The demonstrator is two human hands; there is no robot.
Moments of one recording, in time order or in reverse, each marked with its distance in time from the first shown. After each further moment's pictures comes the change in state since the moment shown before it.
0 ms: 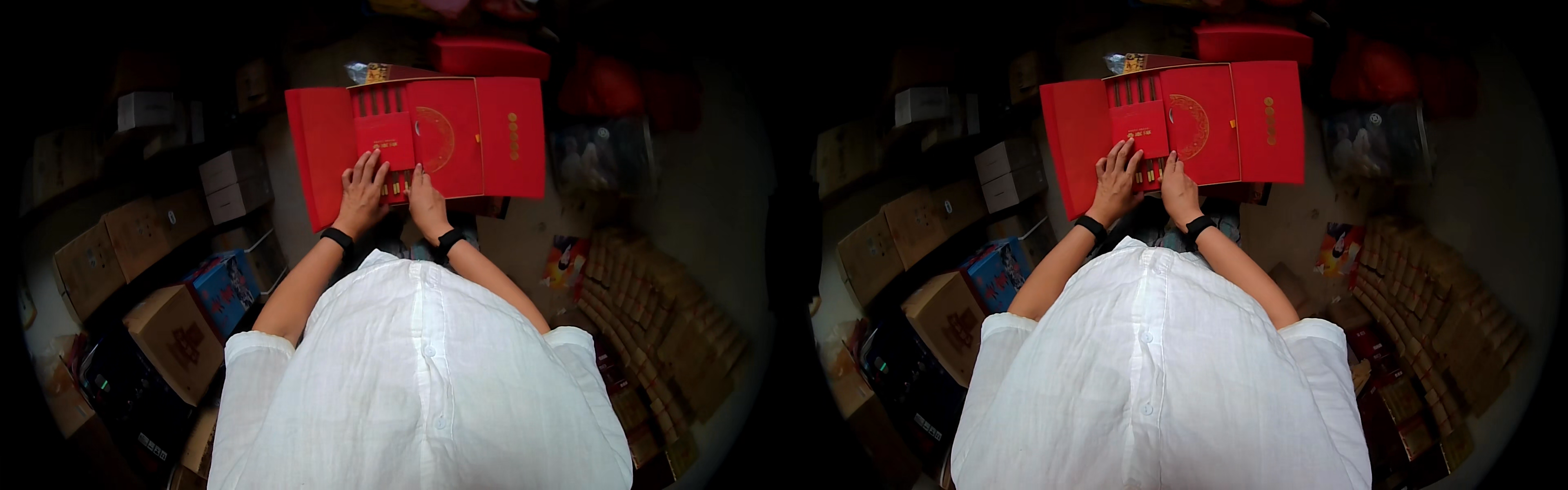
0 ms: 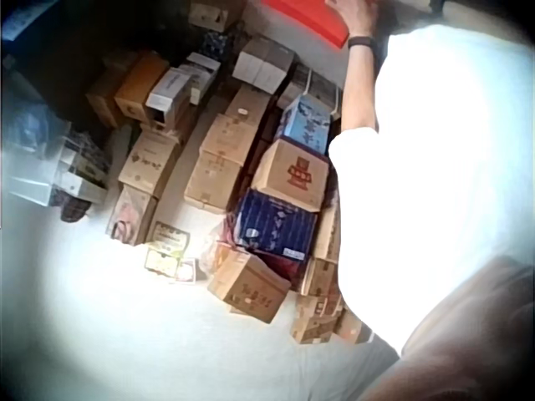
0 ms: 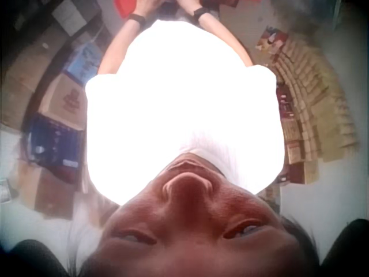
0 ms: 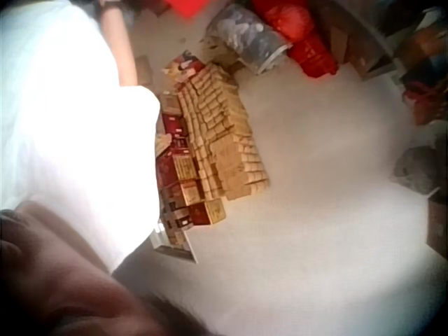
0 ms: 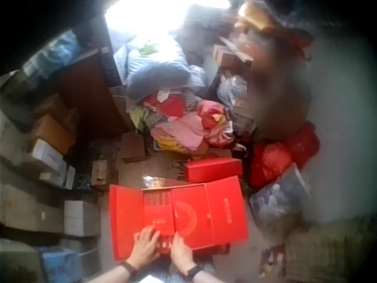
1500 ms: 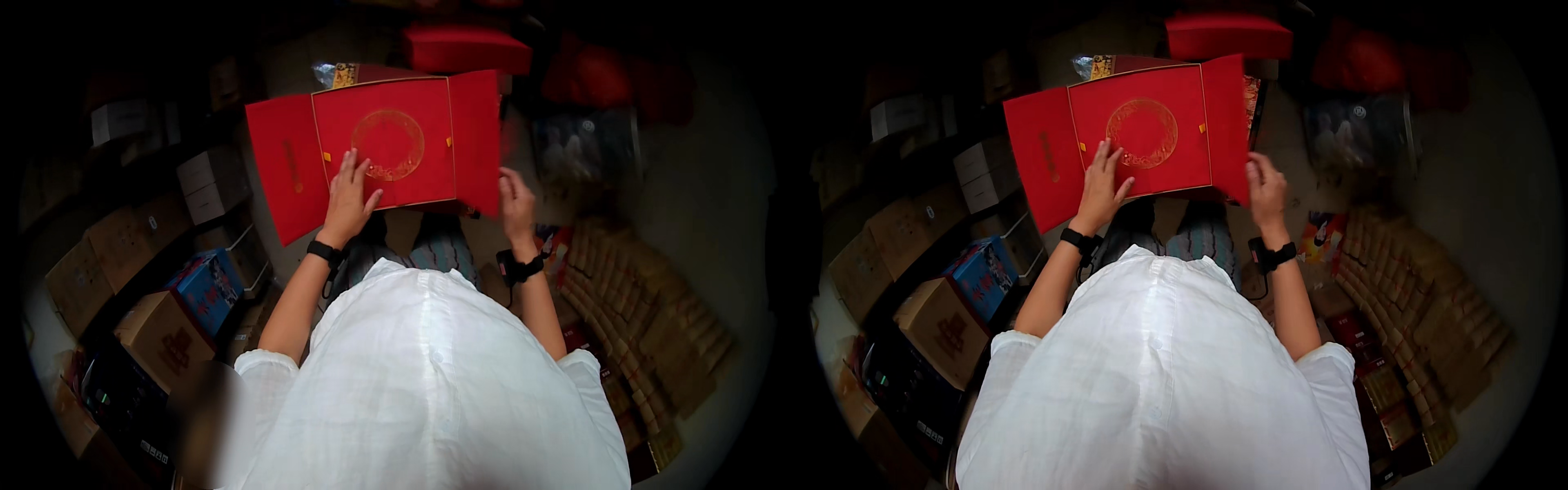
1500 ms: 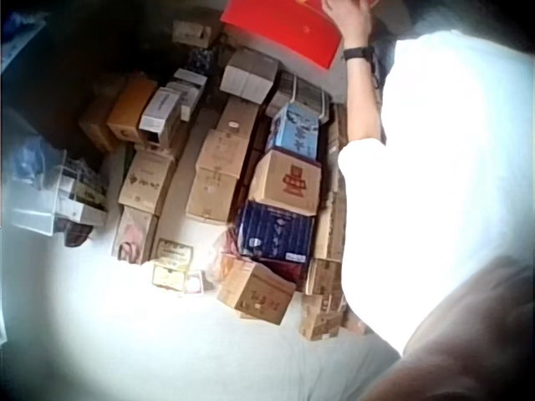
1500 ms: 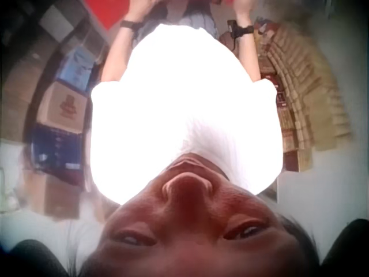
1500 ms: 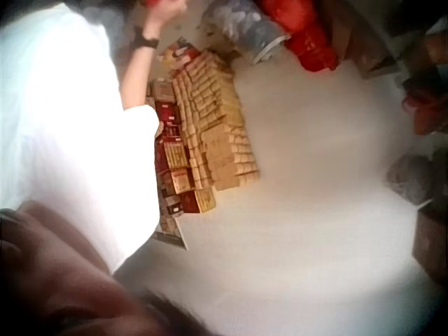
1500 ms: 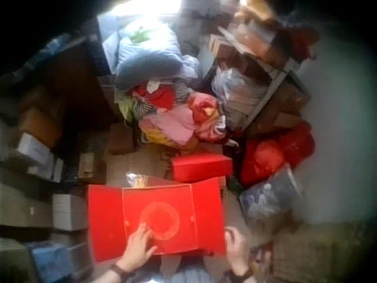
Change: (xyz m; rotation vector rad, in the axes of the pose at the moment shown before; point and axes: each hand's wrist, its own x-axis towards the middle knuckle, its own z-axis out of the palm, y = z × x) left_hand 0.025 0.024 0.014 -0.300 -0.041 -0.135; right_hand -0.020 0.133 -0.176 0.500 0.270 0.272
